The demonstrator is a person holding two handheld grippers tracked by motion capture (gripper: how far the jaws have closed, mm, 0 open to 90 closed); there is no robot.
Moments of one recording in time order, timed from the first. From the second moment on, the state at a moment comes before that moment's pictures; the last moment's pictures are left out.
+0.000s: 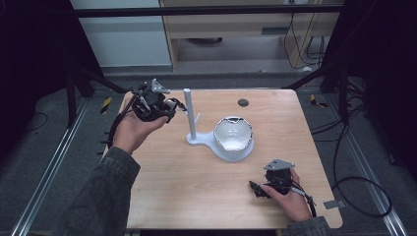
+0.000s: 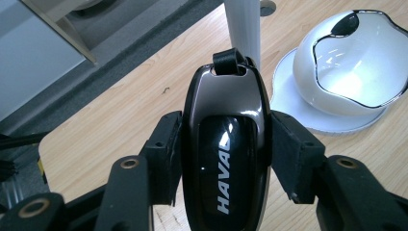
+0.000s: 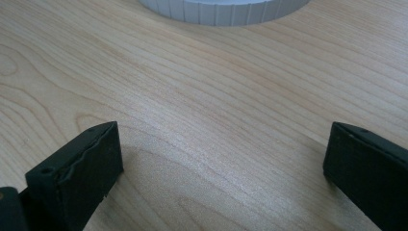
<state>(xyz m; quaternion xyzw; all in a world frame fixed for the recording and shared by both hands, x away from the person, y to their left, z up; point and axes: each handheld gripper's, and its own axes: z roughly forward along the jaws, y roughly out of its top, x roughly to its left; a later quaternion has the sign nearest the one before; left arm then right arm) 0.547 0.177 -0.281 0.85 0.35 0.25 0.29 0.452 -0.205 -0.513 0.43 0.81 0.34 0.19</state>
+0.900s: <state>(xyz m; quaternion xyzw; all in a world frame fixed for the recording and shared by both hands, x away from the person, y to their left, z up) 0.550 0.186 -0.356 0.85 0.37 0.22 0.30 0.452 -0.205 -0.513 0.44 0.81 0.34 0.19</state>
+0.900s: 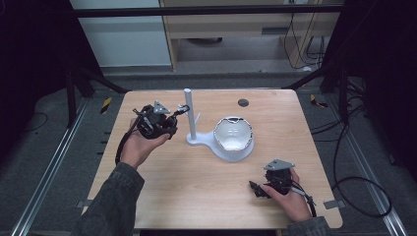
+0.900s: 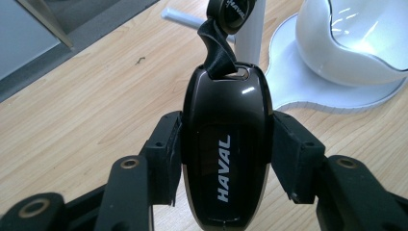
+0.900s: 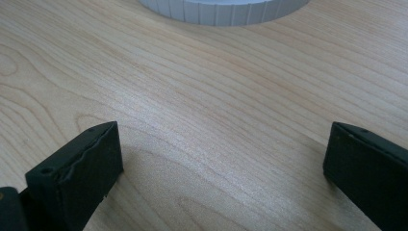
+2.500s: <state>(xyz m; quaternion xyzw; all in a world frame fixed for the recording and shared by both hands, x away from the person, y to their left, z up) 0.557 0.166 -0.404 0.82 0.38 0.20 0.37 0.452 -0.205 -0.513 0.44 0.81 0.34 0.19</state>
